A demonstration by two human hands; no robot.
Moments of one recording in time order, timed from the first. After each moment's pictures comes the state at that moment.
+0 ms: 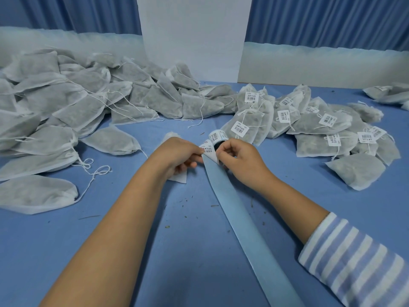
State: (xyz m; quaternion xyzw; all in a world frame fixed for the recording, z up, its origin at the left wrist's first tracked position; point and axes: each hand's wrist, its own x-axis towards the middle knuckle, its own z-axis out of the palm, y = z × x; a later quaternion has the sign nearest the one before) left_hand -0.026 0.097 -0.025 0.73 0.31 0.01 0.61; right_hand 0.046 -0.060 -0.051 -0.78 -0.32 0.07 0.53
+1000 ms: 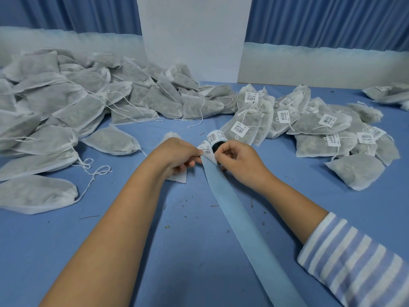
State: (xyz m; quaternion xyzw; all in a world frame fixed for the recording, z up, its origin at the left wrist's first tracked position) left_hand -0.028 0.100 -0.026 0.74 0.30 0.01 0.60; right_hand 0.048 -0.061 -0.052 -0.78 -0.32 0.10 0.52
